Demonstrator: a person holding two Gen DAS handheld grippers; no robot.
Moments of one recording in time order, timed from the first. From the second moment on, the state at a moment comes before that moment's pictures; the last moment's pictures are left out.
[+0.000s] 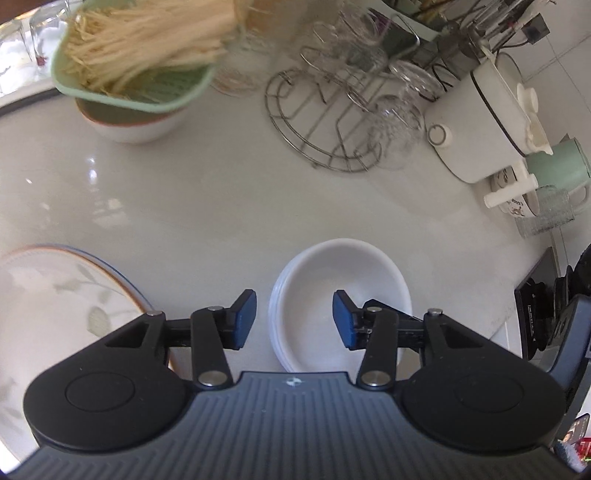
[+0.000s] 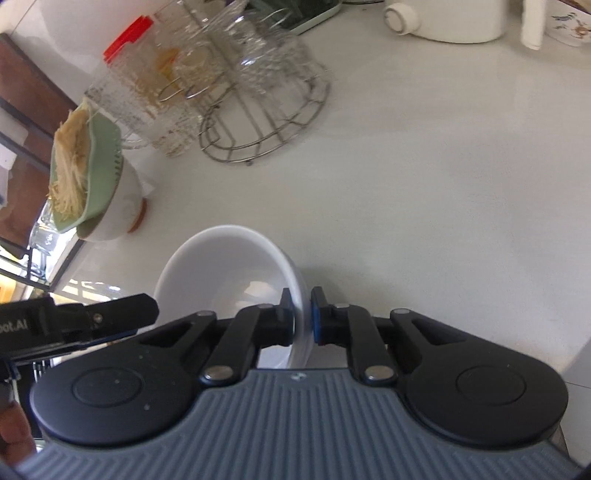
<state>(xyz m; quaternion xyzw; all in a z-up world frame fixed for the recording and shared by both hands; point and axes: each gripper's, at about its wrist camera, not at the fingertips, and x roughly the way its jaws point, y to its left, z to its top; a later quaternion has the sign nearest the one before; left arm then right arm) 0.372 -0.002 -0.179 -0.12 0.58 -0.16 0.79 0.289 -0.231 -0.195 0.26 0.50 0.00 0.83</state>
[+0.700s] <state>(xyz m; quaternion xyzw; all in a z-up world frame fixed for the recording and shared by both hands) 0.328 -0.066 -0.211 -0.10 0.61 -0.18 0.77 0.240 -0.283 -0.198 0.28 0.50 -0.01 0.82</state>
